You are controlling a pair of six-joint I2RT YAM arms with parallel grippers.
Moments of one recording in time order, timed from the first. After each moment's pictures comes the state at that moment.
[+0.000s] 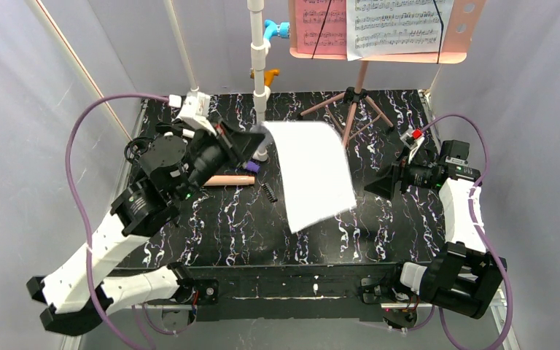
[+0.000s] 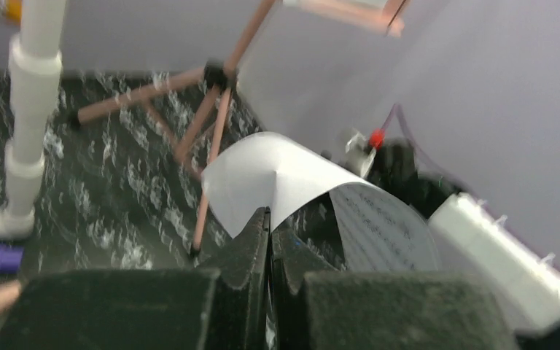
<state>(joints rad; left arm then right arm) -0.89 1.00 1.39 -0.32 -0.24 -0.54 -0.29 1.19 0.93 -0.81 -1.22 -0.60</state>
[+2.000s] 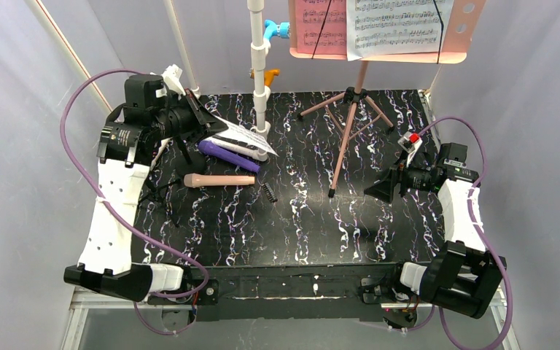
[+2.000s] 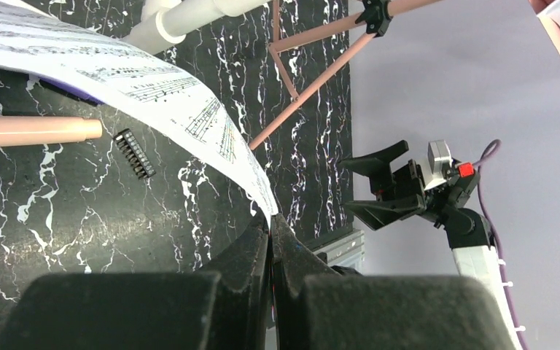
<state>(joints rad) -0.19 1.30 1.77 -1.03 0.41 -0.71 -0.29 1.19 0.90 -0.83 -1.20 -0.66</state>
